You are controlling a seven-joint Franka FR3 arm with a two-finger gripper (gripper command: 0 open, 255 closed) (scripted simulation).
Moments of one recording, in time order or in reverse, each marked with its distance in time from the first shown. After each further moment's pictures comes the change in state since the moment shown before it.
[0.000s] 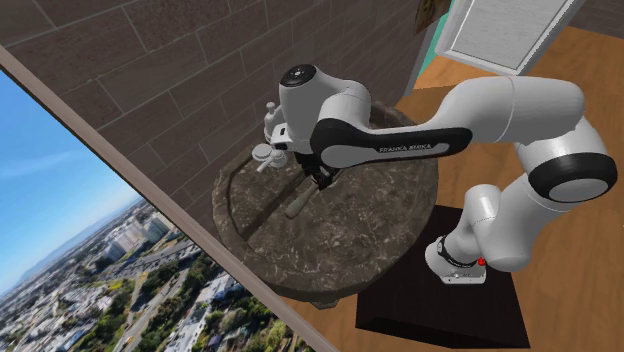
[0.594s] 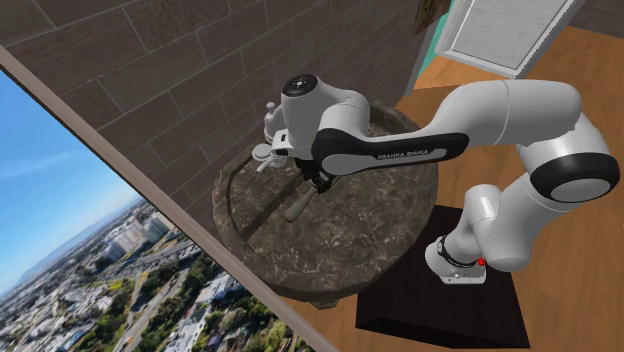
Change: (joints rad) arm 0.002 -0.008 0.001 -0.062 0.001 0.071 0.002
